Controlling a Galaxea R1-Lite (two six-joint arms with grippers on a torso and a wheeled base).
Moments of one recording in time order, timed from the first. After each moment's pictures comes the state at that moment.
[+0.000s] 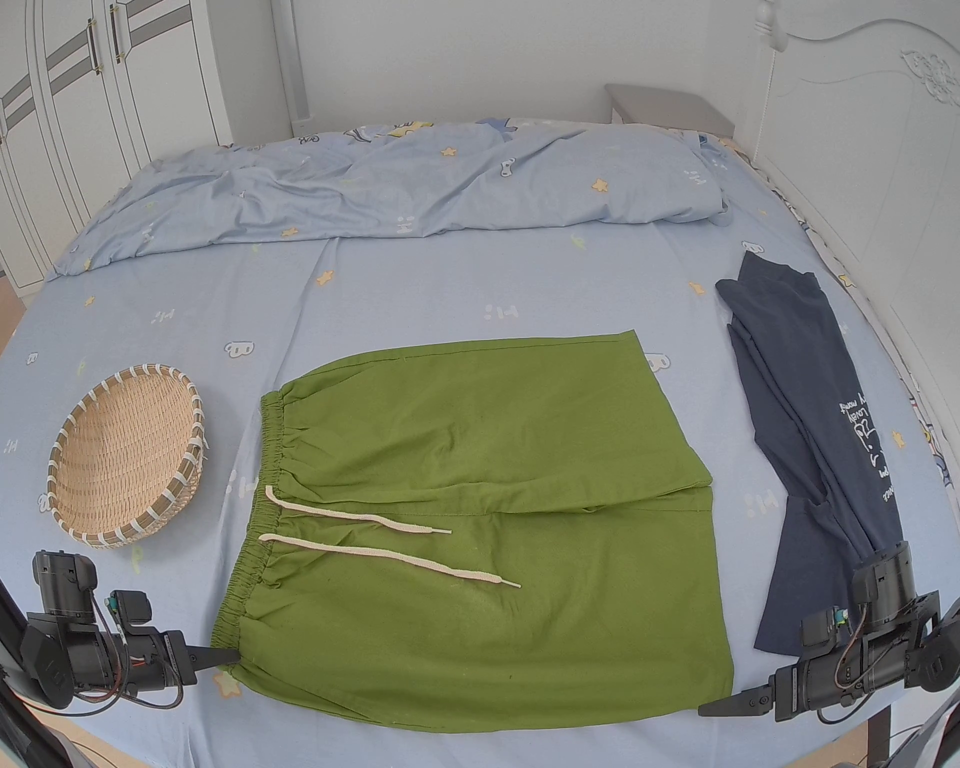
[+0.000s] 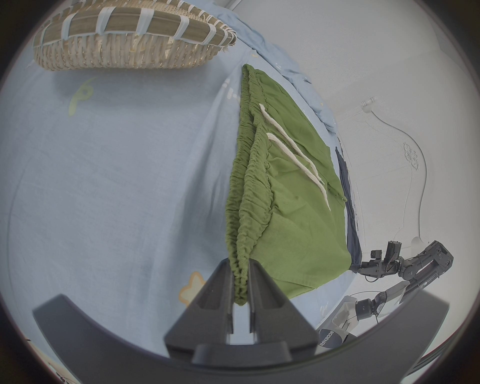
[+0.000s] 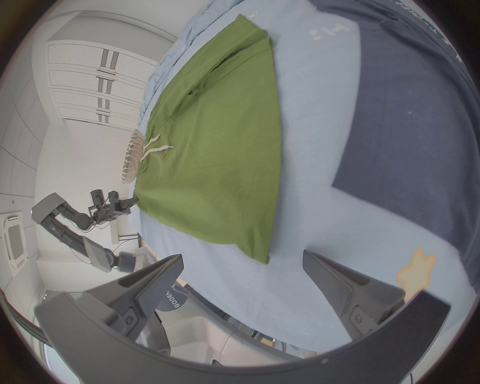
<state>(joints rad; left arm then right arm) 0.27 1.76 -0.02 -0.84 -0.71 -0.15 0.24 1.67 -0.06 -0.58 0.54 0.28</state>
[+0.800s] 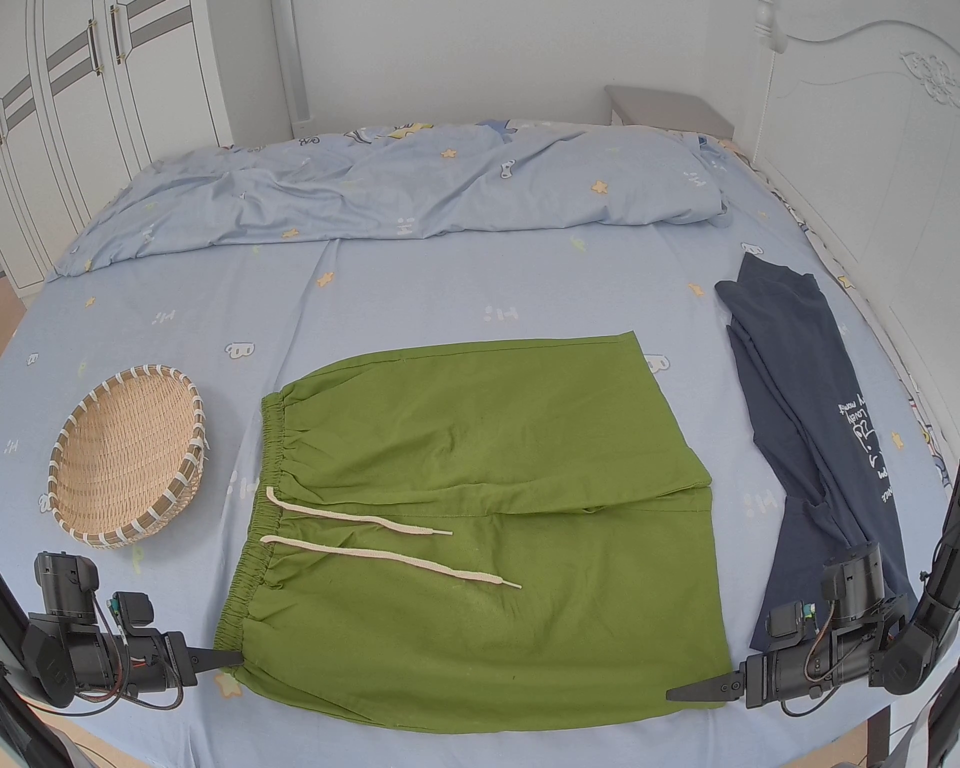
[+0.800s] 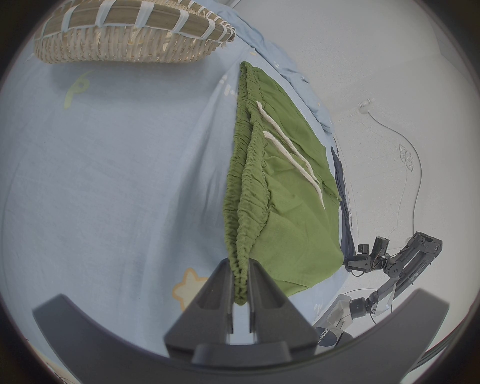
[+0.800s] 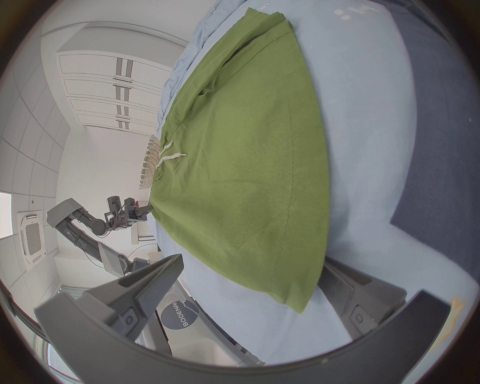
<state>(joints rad) 0.28 1.78 -0.02 -0.84 -0.75 -0.16 0.26 1.96 -0.05 -0.96 0.67 0.34</state>
